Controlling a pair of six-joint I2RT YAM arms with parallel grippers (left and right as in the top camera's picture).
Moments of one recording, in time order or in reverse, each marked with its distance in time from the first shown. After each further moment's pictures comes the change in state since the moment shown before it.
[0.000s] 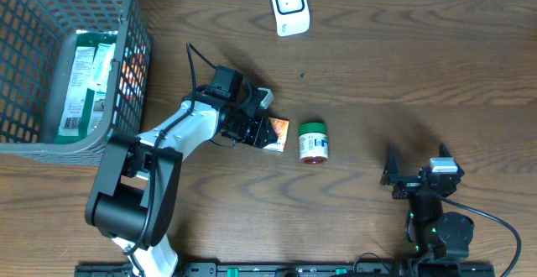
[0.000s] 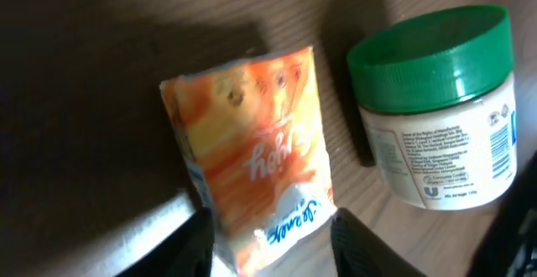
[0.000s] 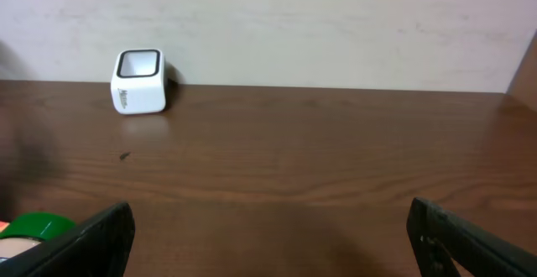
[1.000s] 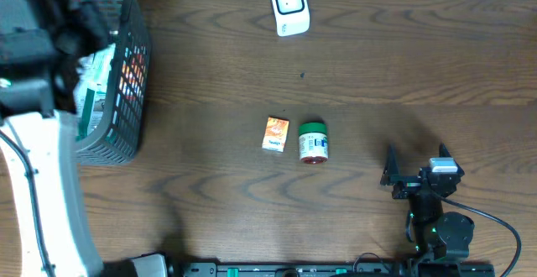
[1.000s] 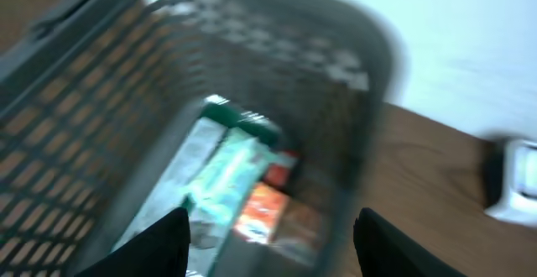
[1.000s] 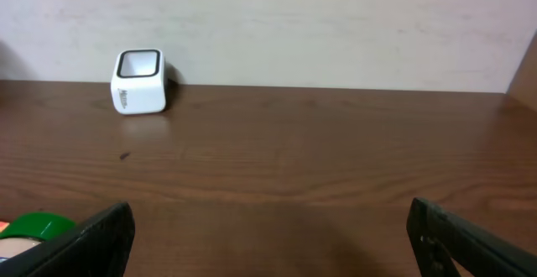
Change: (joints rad) left arm 0.573 -0.373 0.695 -0.417 -0.696 -0.164; right arm 0.000 0.000 0.000 0.000 0.000 0.000
